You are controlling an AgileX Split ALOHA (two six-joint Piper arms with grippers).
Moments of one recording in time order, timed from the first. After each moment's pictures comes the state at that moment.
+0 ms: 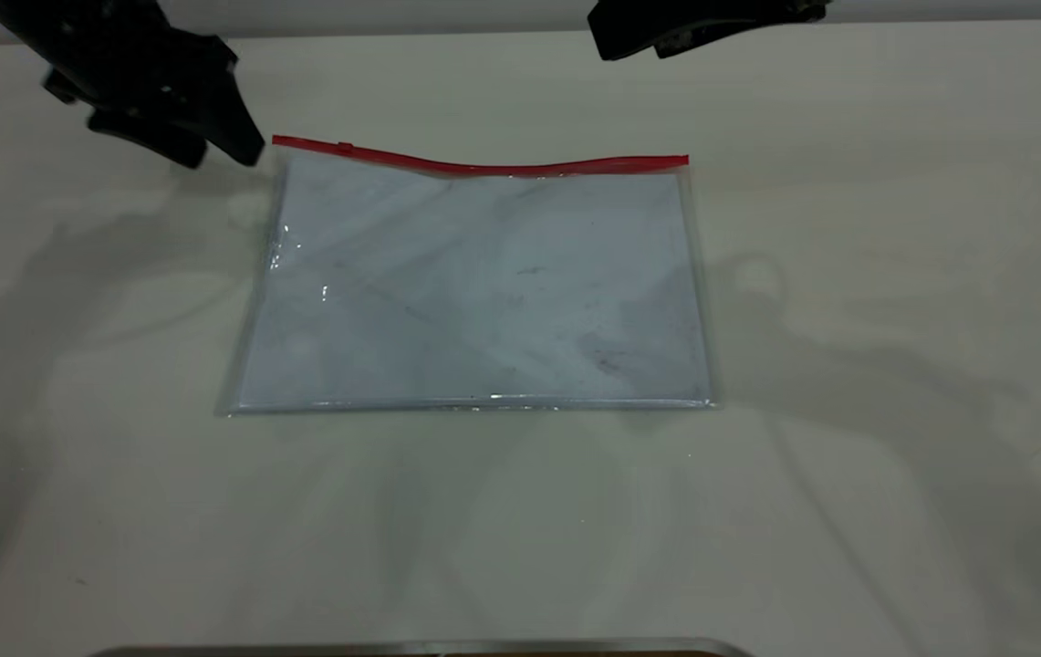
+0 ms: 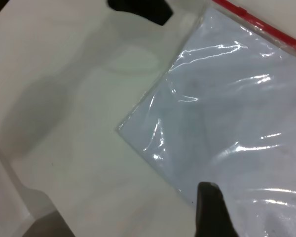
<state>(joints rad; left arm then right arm) -0.03 2.37 -1.53 -0.67 0.54 0.78 0.33 1.83 -0.98 1.40 0.56 -1.43</state>
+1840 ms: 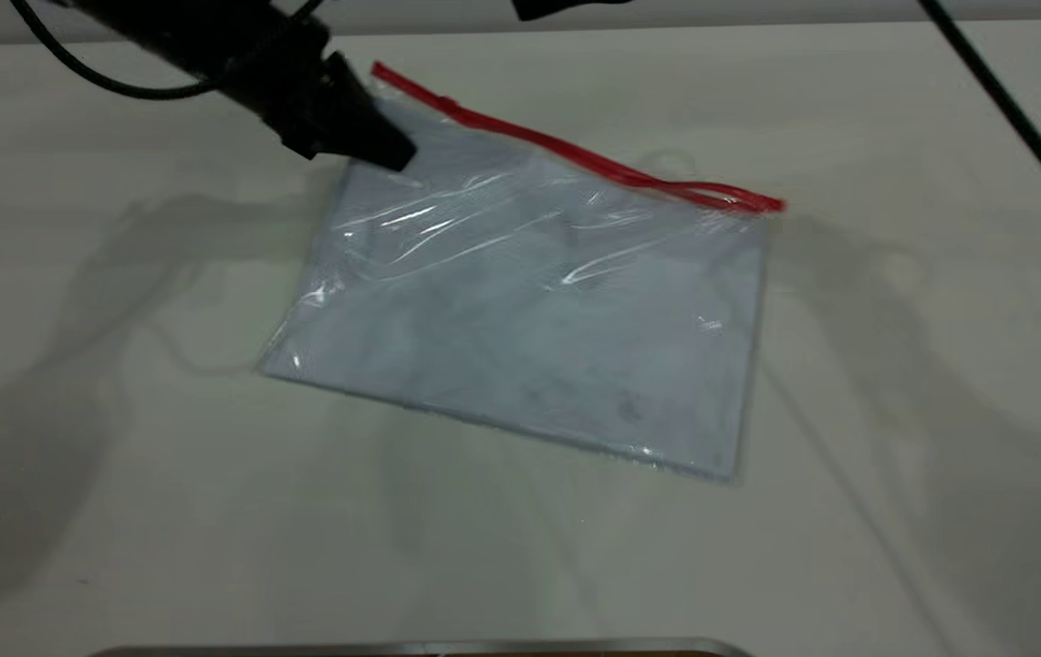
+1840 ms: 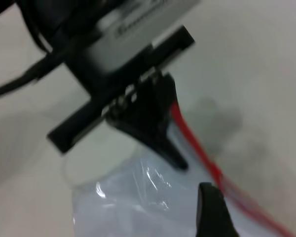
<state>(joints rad) -0.14 2.53 -1.69 -1.09 0.78 1.91 0.29 2.32 -1.56 1.44 0.71 -1.65</state>
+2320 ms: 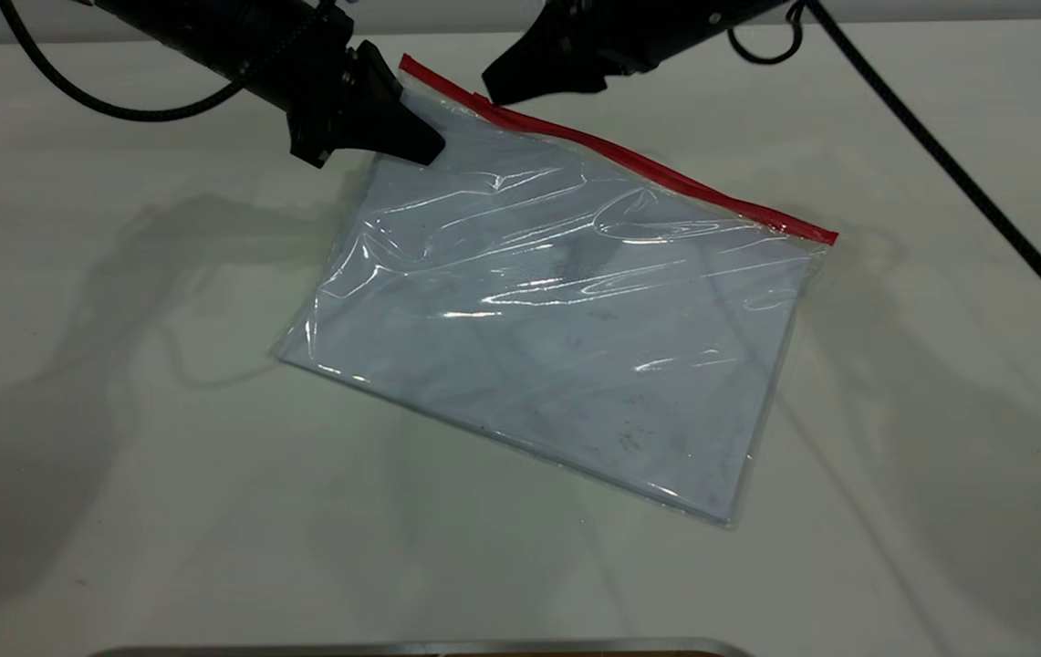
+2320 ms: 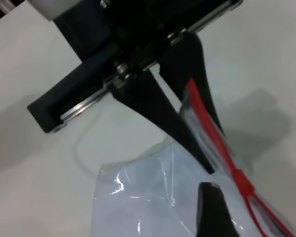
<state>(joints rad) -0.15 2.53 -1.69 -1.14 0.83 2.09 0.30 2.48 -1.63 1.48 0.79 -1.73</state>
